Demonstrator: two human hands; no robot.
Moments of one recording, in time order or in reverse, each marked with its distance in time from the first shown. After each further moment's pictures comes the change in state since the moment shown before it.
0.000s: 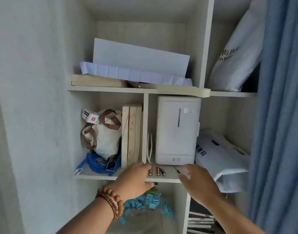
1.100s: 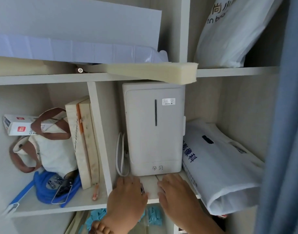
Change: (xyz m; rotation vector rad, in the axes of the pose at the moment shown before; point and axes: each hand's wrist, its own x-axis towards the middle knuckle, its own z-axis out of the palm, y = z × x) left_hand 0.120 0.008 0.102 0.288 0.068 -0.151; right_hand 0.084 0.073 0.071 -0.156 0.022 -0.328
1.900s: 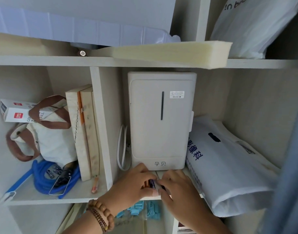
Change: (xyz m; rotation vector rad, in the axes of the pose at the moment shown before) left_hand 0.046 -0.022 0.020 -0.498 -0.205 0.310; right_hand 0.004 0.011 0.006 0.042 -0.042 -0.059
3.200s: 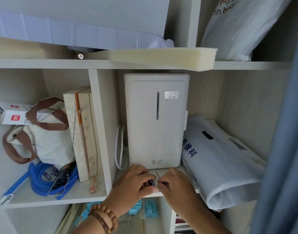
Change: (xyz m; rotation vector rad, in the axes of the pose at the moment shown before) left_hand -0.007 -0.009 0.019 0.128 0.222 0.151; right_hand 0.002 -0.008 -0.004 0.223 0.040 0.215
